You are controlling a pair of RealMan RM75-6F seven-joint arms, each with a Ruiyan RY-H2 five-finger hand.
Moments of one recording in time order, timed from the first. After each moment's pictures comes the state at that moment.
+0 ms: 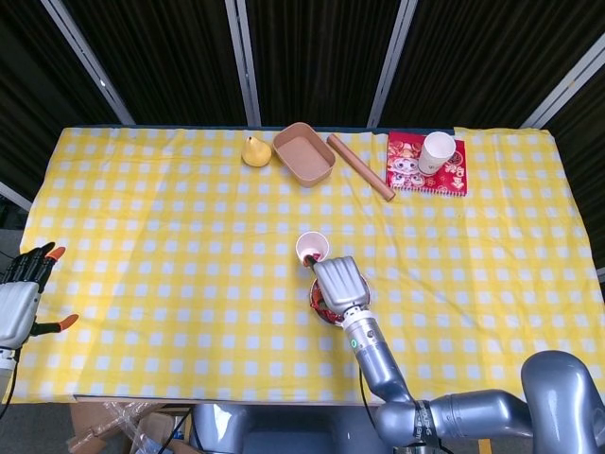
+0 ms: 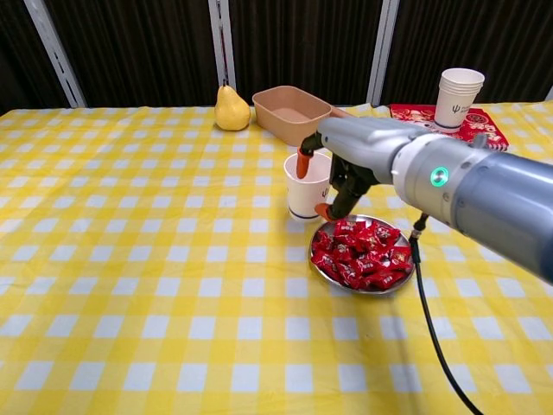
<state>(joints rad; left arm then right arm) -0.18 -1.10 -0.06 -1.60 1.39 1.33 -0.01 0.89 -1.70 0.22 -1.81 -0.68 1.30 -0.82</state>
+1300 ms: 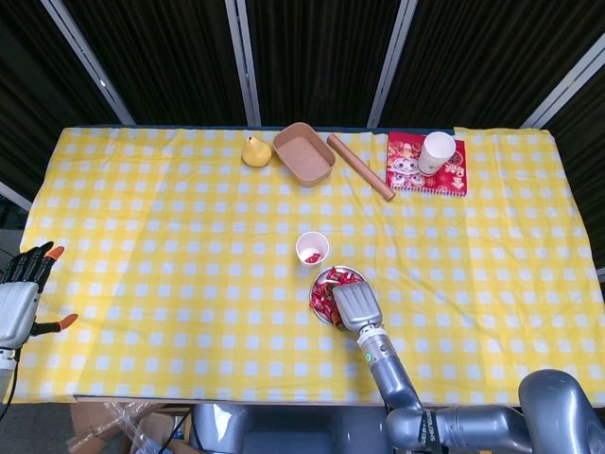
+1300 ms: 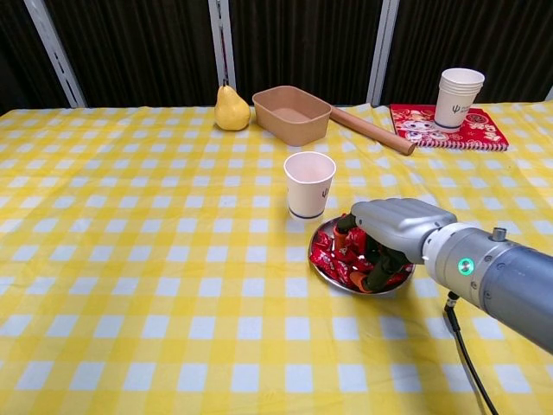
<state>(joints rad) -0.18 -1.11 -0.07 -1.60 1.39 1.34 0.00 0.77 -1.77 0.13 -1.62 -0.71 1.17 -0.73</state>
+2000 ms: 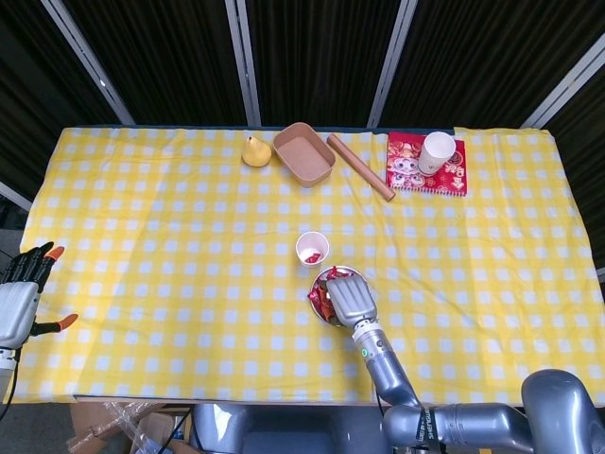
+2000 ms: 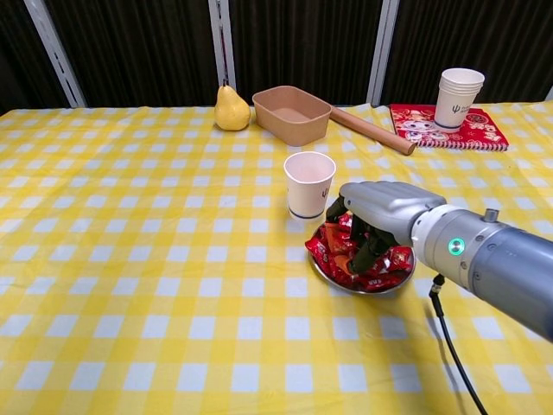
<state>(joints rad) -0.18 -1.11 -0.07 -1.60 1.39 1.34 0.00 0.77 -1.76 0.17 -1.64 -0.75 1.16 -0.71</state>
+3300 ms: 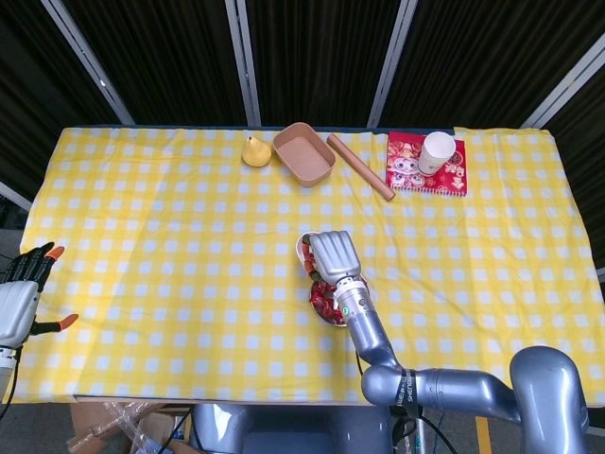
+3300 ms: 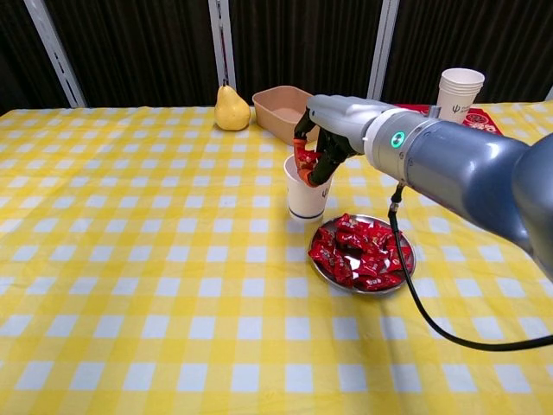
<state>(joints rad) -0.19 -1.10 -0.07 -1.61 1.37 1.31 -0.02 0.95 -1.76 0.37 -1.54 -0.64 1.11 -0.73</state>
